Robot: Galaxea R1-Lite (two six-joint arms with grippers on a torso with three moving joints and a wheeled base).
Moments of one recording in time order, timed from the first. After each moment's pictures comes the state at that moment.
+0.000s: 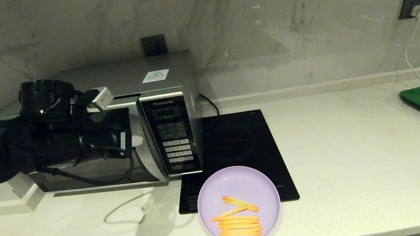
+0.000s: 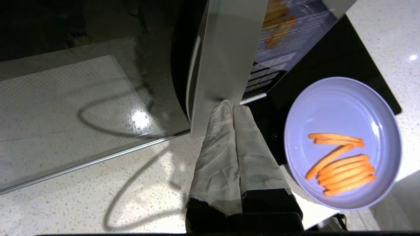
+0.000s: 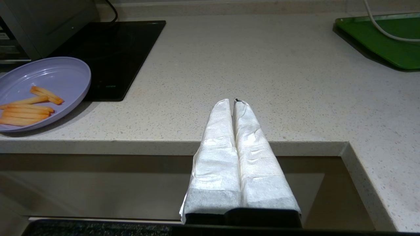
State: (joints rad) left arm -0.21 1.76 -1.27 0.04 -0.23 0.06; right arm 0.00 0.00 0.00 -0.02 -0.04 0.08
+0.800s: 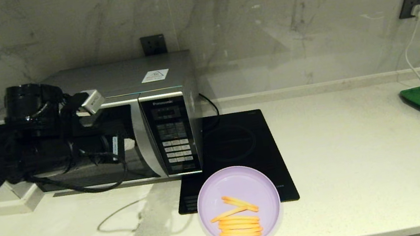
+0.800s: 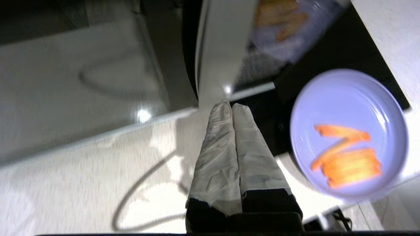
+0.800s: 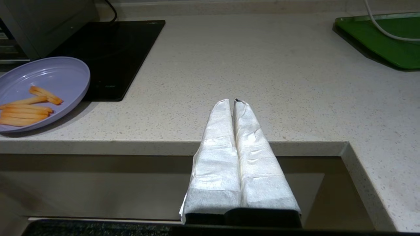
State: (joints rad) left arm -0.21 1.67 -1.17 0.02 -0.19 0.06; right arm 0.00 0.00 0.00 -0.02 -0.03 0.08
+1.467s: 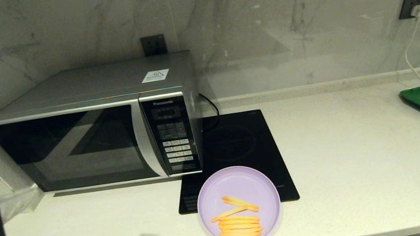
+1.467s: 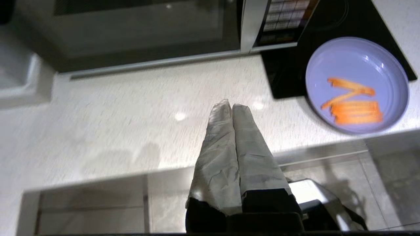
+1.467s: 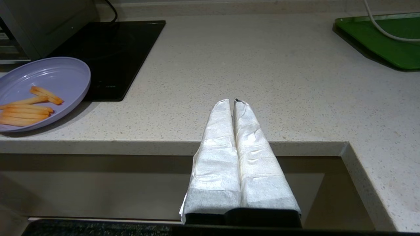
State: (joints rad) left arm -0.08 1.01 -0.82 0.20 -0.10 0.07; right arm 0.00 0.00 0.00 -0.02 -0.03 0.08
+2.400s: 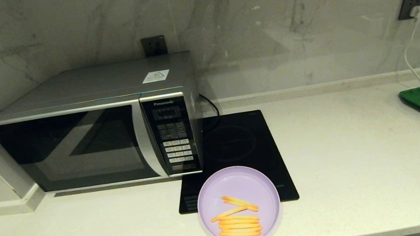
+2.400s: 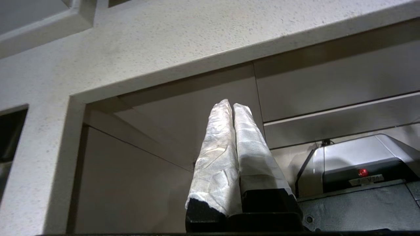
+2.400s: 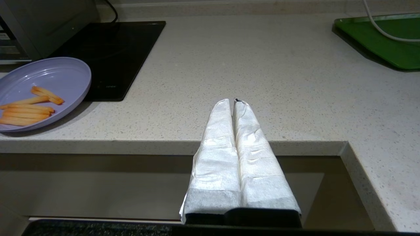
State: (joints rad) left arm 0.02 0.21 -0.36 0.53 -0.02 0.29; right arm 0.00 0.00 0.00 -0.02 -0.04 0.08
